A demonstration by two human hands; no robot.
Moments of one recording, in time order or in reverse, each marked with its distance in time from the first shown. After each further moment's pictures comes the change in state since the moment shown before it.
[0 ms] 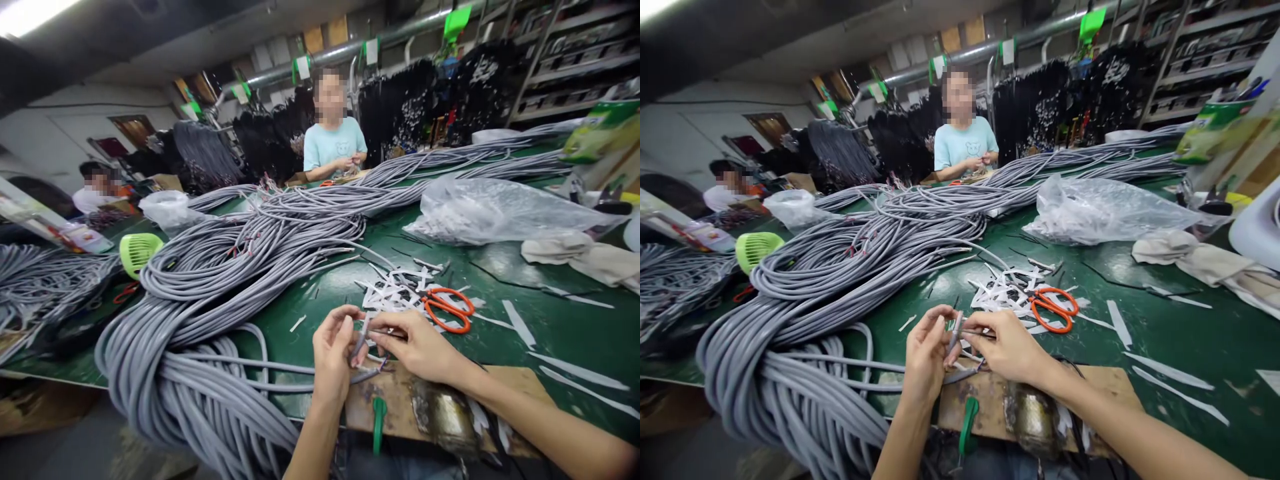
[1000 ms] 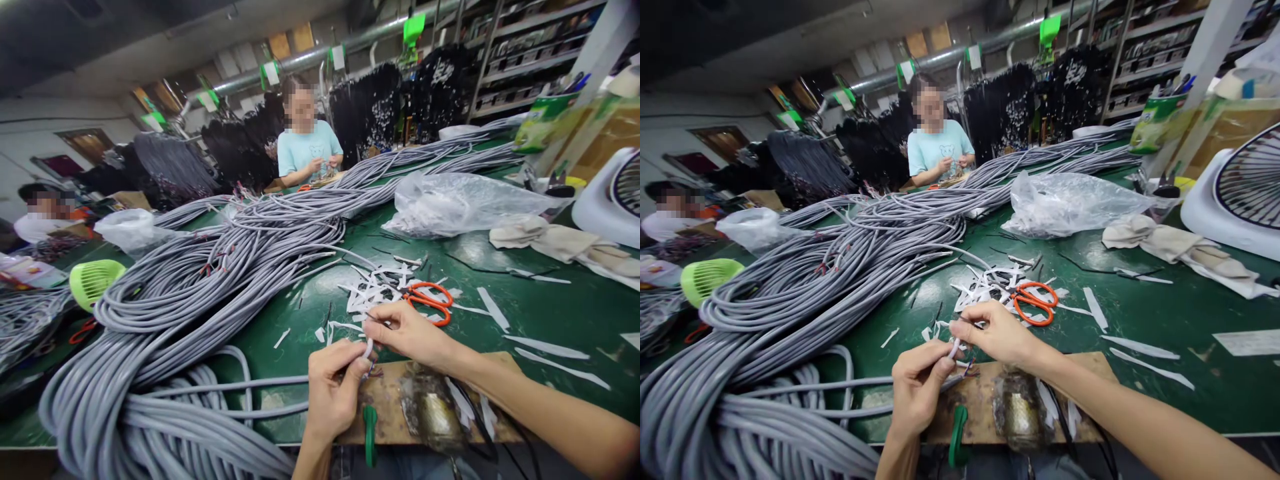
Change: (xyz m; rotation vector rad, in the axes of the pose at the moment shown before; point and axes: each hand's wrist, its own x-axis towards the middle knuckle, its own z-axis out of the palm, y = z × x) left_hand -0.011 0.007 -0.003 0.705 -0.322 0.348; right_hand 0.001 0.004 -0.016 0.224 0.028 0.041
